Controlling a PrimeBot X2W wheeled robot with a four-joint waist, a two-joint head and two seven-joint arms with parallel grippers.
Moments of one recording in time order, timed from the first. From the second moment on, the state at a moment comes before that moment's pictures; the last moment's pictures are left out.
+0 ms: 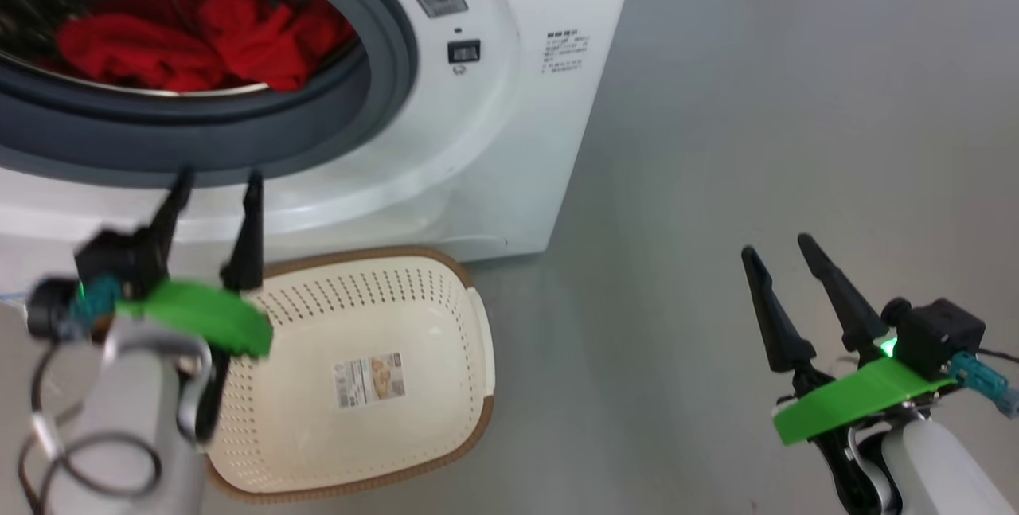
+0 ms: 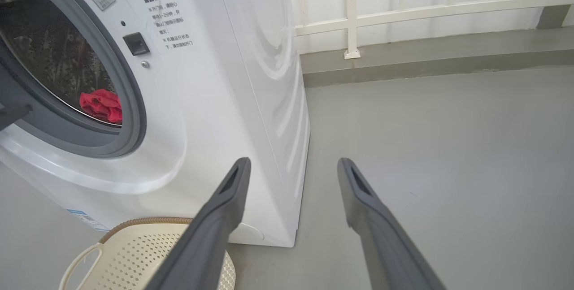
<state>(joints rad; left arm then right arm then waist) -0.56 0.15 -0.03 0.56 -0.20 -0.13 -0.22 -0.19 -0.17 0.15 0.26 0.48 0.12 -0.25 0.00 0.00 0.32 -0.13</state>
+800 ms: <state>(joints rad) -1.13 0.25 -0.21 0.99 -0.33 -0.13 -0.16 -0.35 -0.12 0.17 0.24 0.48 0.12 -0.25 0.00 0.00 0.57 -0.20</state>
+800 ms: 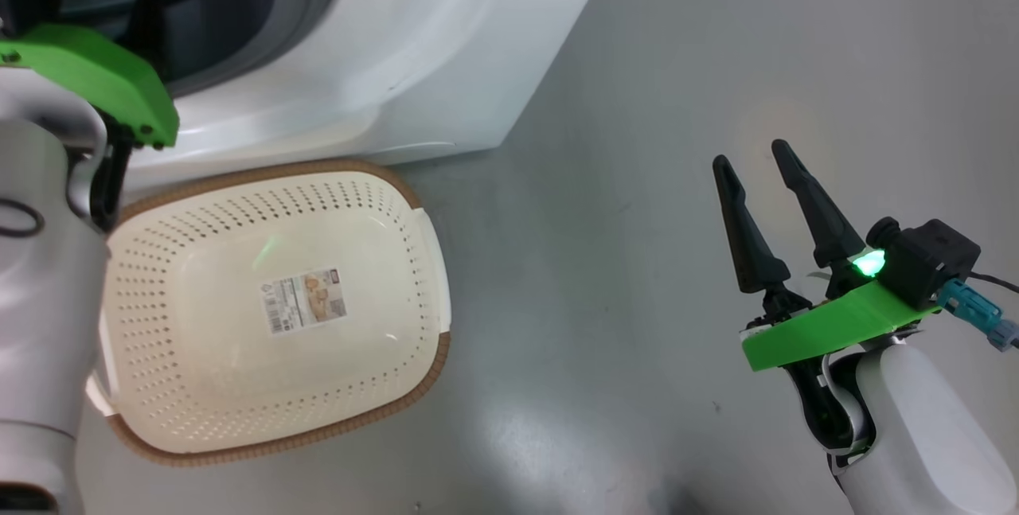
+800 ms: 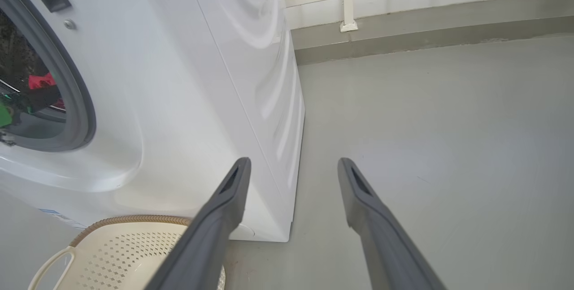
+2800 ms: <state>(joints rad) -0.86 0.21 -0.06 0.58 -0.39 -0.12 -0.25 -0.32 -0.15 0.16 0.24 0.49 0.12 -0.25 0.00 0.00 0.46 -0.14</state>
